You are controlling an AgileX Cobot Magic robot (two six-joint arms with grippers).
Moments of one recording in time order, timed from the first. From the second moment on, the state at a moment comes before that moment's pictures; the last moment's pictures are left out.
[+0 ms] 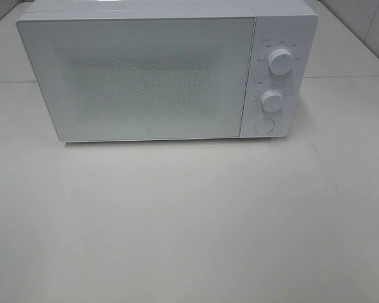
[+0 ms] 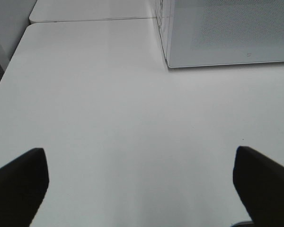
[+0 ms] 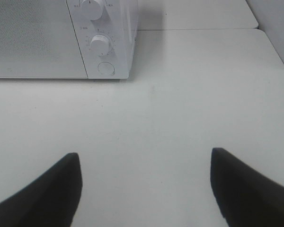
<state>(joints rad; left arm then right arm) 0.01 -0.01 -0.52 -0.08 1.09 0.09 0.04 0.00 -0.49 0.02 0.96 0.04</state>
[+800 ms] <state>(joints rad) 0.01 -0.01 -0.52 -0.08 1.09 0.09 0.04 0.01 -0.52 0.02 0.86 0.04</state>
